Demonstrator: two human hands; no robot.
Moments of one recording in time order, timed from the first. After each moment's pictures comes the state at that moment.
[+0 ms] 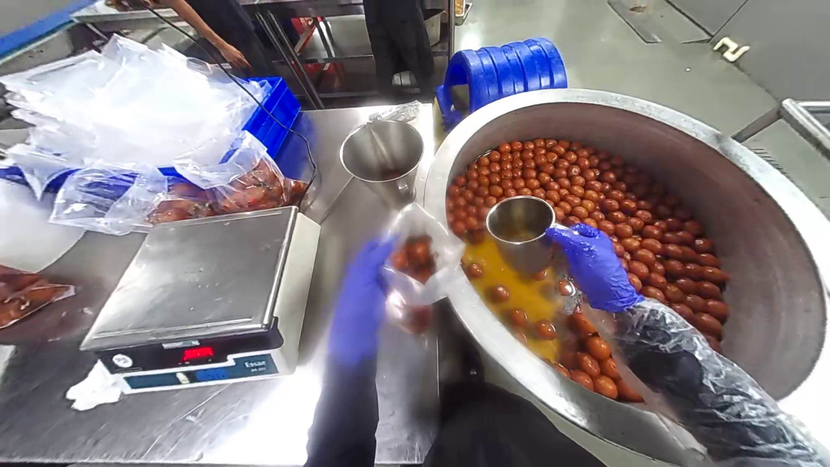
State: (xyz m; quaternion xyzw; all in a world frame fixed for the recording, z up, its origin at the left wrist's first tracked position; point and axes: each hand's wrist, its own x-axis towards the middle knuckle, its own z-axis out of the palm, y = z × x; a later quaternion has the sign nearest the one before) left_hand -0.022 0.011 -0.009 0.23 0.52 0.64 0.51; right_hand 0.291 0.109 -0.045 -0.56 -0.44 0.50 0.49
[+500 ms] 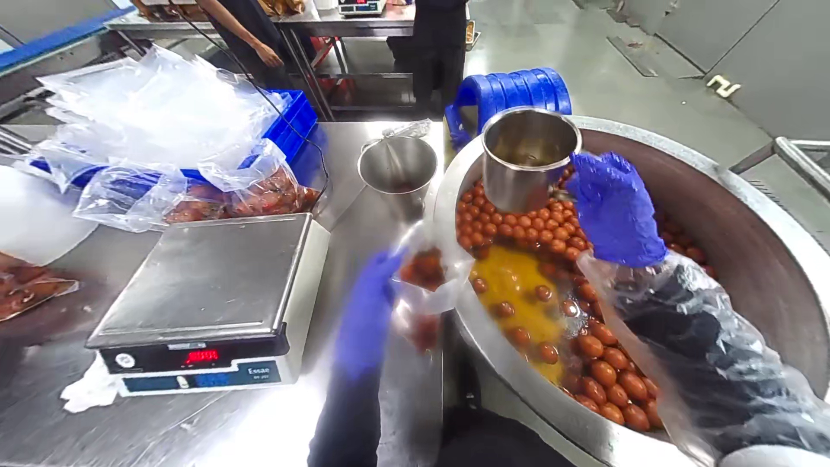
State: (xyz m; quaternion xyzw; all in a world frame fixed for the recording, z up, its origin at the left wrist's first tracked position) left_hand -0.034 0.006 -0.012 0.21 0.52 0.64 0.53; right_hand 0.231 0.143 0.083 -0.41 -0.47 0.52 0.58
